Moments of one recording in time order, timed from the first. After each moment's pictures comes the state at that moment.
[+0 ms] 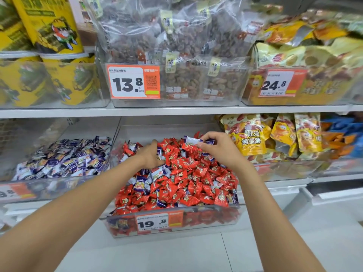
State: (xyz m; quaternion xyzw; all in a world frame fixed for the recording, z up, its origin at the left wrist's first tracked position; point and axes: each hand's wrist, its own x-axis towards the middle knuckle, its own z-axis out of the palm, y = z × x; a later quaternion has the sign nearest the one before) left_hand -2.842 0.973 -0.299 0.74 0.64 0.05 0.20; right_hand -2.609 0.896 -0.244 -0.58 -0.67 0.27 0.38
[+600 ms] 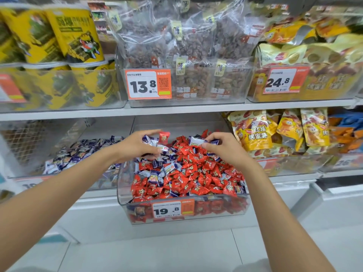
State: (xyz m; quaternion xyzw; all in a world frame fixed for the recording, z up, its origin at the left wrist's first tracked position) left_hand -2.907 0.909 -0.222 0.66 0.52 0.23 0.49; right_hand -2.624 0.871 -0.237 -0.57 -0.67 0.28 0.38
